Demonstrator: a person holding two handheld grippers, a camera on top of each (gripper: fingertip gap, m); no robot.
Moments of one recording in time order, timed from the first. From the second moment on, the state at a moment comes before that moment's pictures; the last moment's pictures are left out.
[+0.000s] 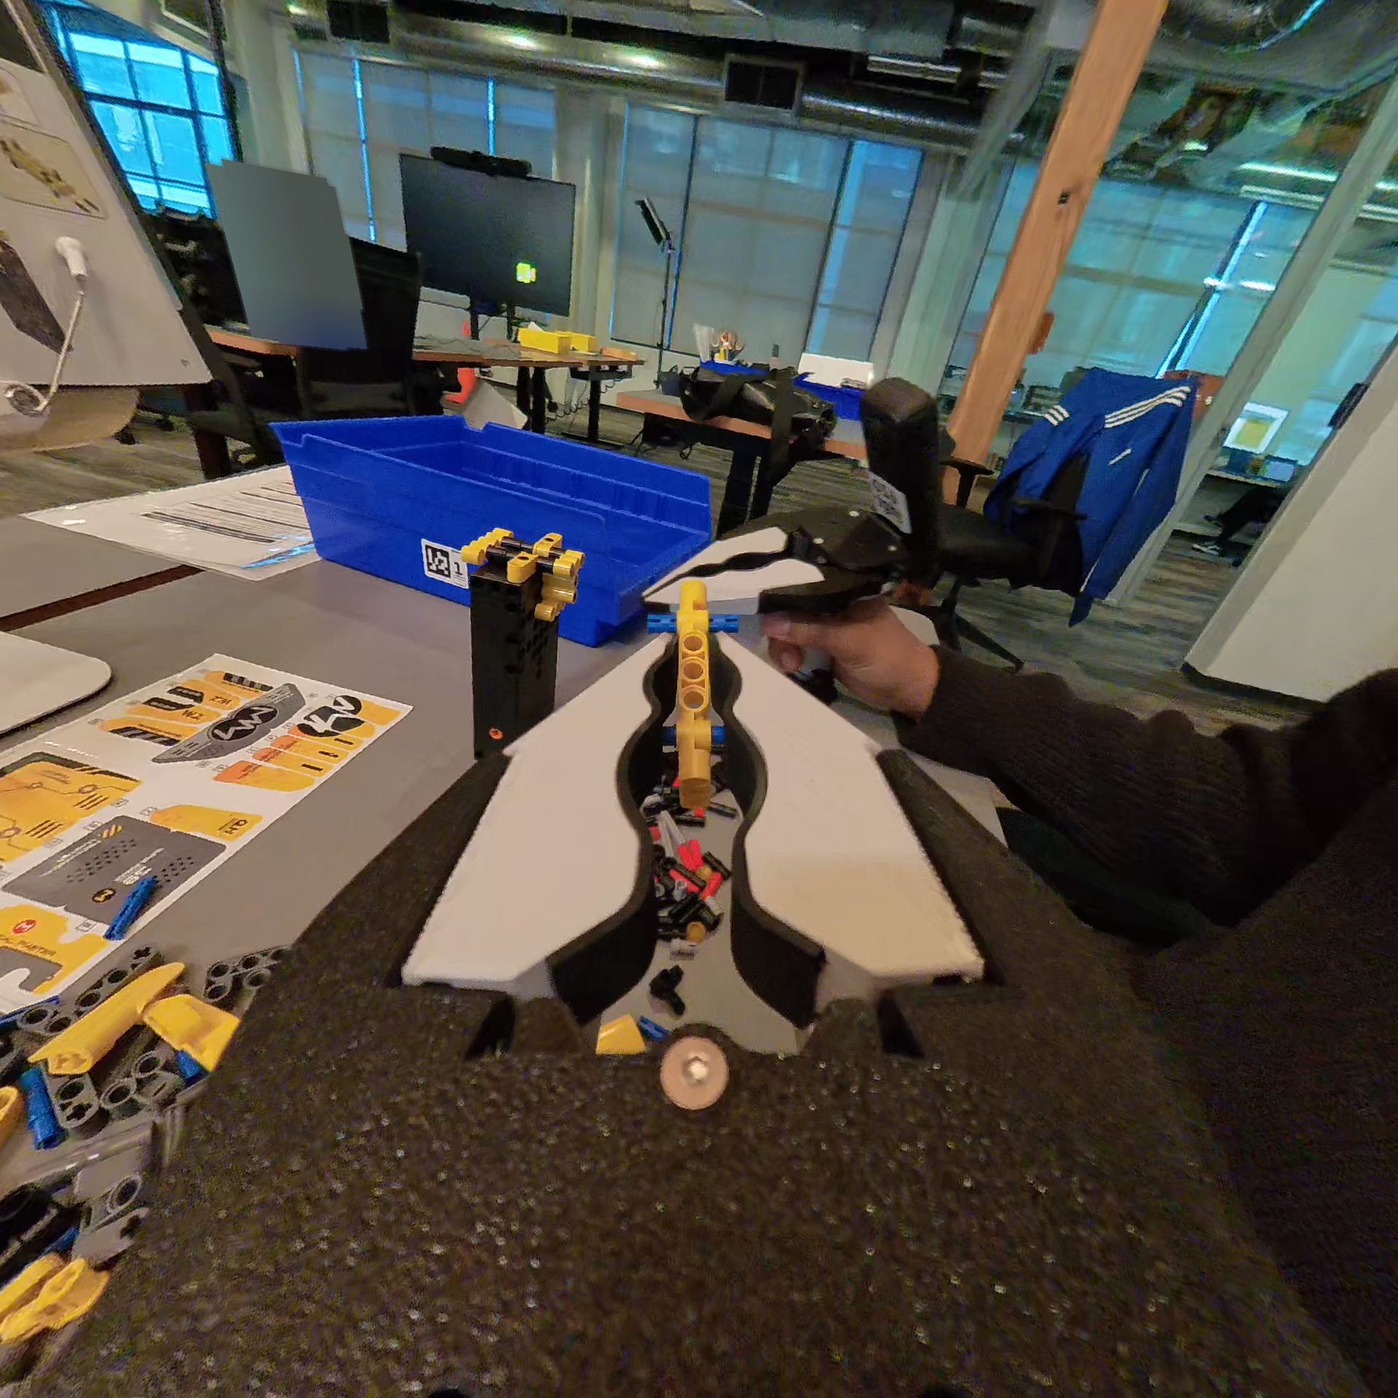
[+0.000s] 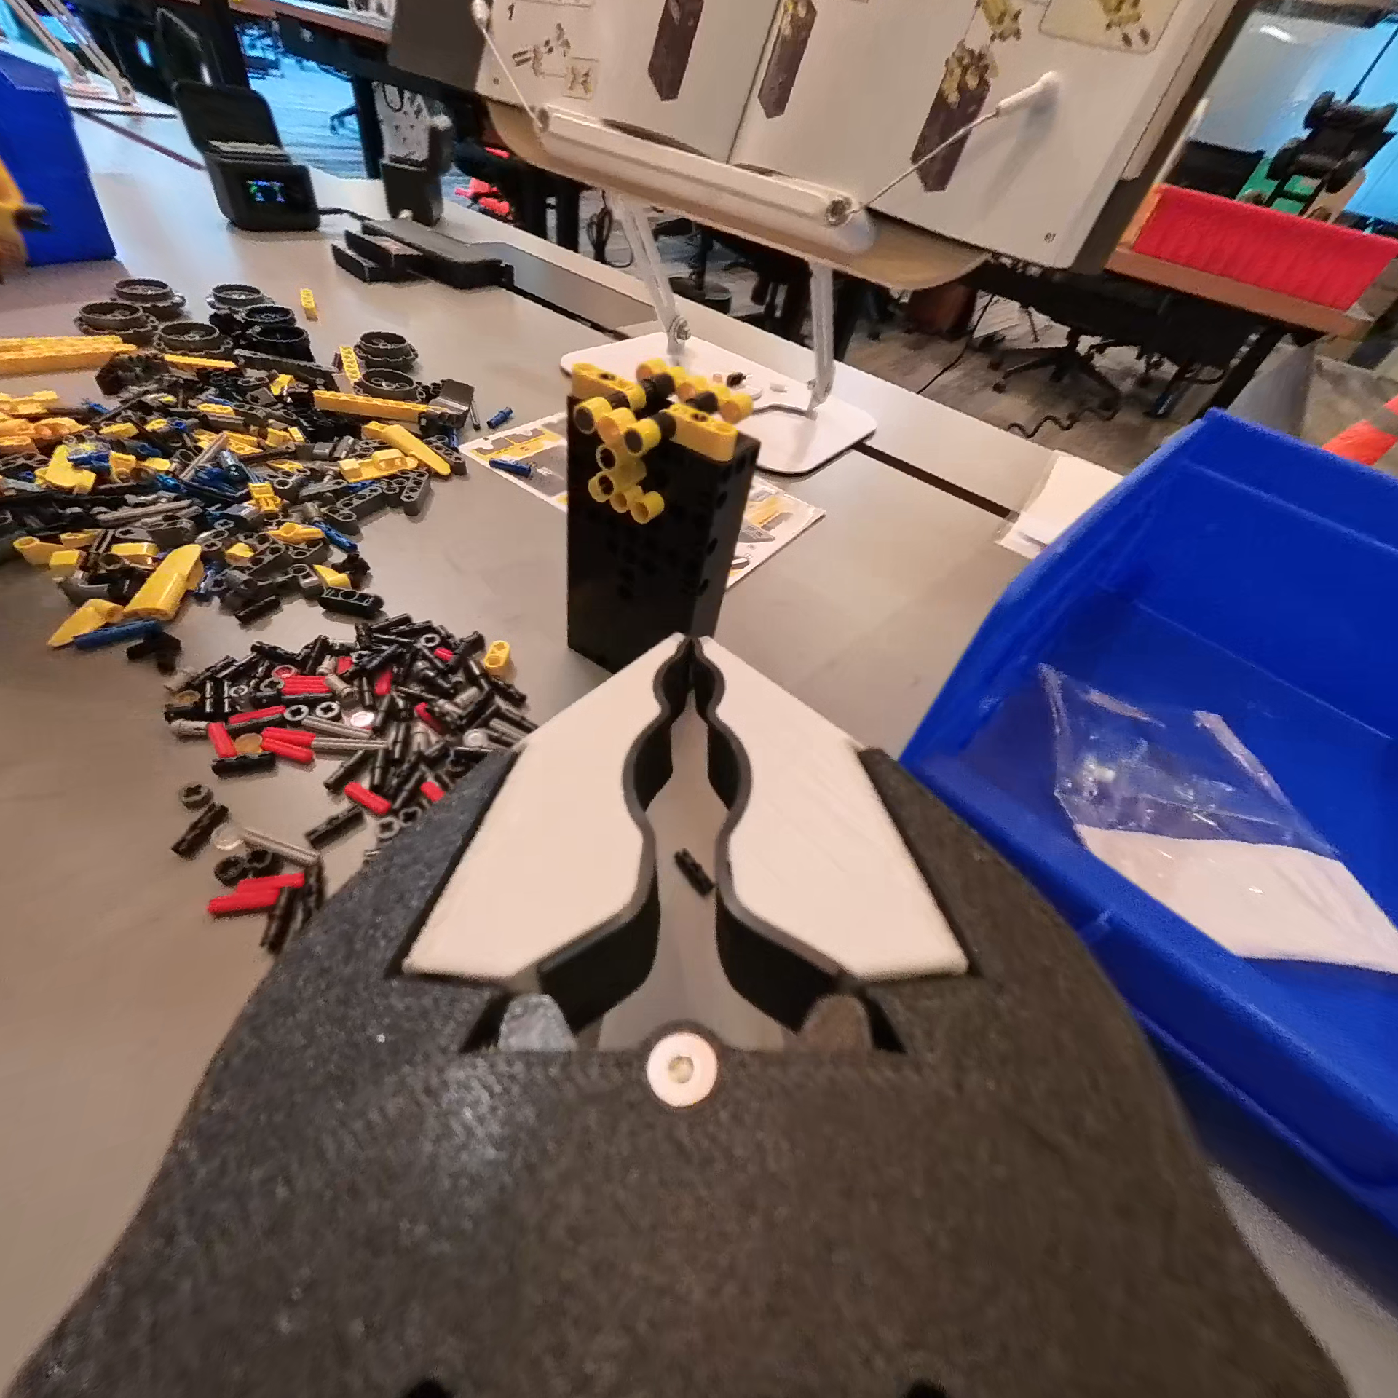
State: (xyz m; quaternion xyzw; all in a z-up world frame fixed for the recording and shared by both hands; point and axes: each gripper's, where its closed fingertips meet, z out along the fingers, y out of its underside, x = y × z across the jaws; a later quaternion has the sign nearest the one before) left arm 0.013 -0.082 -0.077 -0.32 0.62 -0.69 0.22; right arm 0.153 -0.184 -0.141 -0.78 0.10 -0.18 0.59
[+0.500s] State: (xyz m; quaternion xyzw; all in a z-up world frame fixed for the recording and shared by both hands) left arm 0.021 -0.072 -0.078 -0.34 0.60 -0.69 0.24; right arm 0.118 -0.197 -0.131 -0.75 0.10 -0.16 0.63
